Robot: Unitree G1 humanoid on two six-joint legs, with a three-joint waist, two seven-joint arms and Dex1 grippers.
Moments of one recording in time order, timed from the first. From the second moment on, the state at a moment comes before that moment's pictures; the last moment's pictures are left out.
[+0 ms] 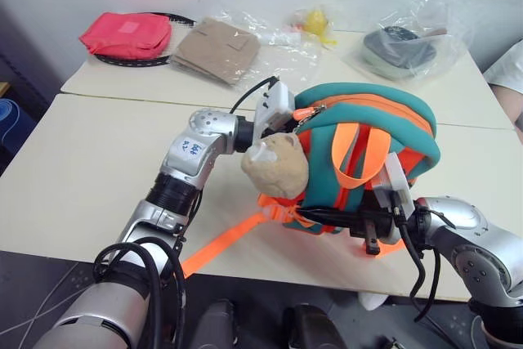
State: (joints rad) left arm -0.93 0.32 -0.20 0.30 -0.37 0.37 -1.14; right arm -0.19 -0.71 -0.04 -0.58 0.84 0.63 0.95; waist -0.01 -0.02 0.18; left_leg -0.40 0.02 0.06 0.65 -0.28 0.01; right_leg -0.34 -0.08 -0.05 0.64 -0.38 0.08
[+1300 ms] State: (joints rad) left arm -0.61 0.61 0.14 -0.24 -0.68 0.47 -1.01; right arm -0.22 -0.67 -0.05 -0.53 0.82 0.62 0.93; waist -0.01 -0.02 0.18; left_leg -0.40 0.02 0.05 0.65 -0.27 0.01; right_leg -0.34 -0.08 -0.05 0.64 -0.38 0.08
